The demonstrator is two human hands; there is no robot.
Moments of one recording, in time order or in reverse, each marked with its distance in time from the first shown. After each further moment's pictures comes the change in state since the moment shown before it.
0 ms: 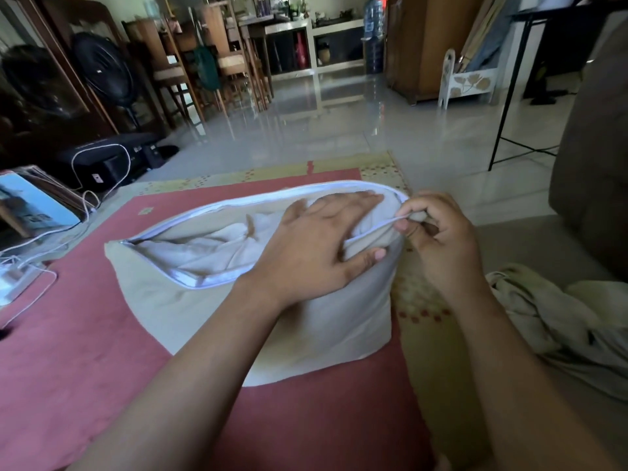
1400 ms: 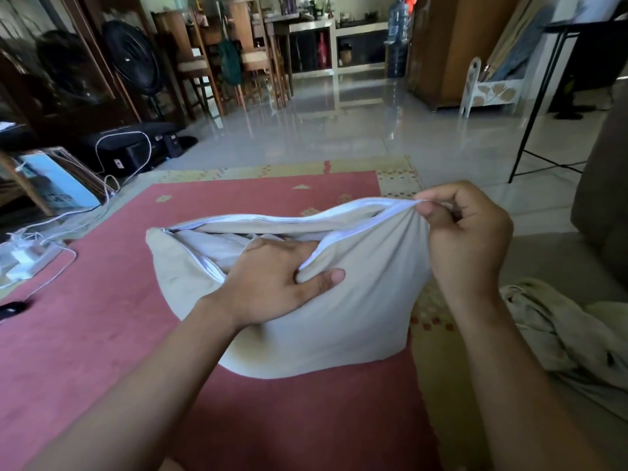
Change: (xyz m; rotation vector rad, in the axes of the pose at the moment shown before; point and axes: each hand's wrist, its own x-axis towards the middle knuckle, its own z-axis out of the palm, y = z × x) left_hand -0.067 -0.052 -0.006 -0.049 0.002 -0.118; right_hand 0.009 -0.064 0.022 -0.087 0.264 0.112
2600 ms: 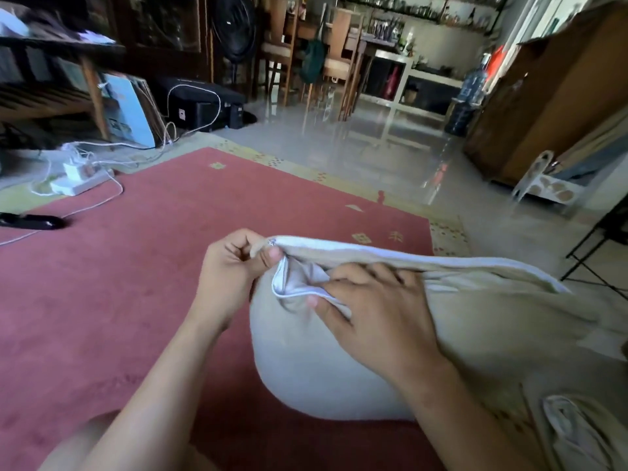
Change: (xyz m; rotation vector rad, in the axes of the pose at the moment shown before) left_hand -0.106 -0.166 -0.011 -1.170 0.756 -0.493; right_hand -0.099 -0.097 0.172 -0.804 -0.881 -0.599
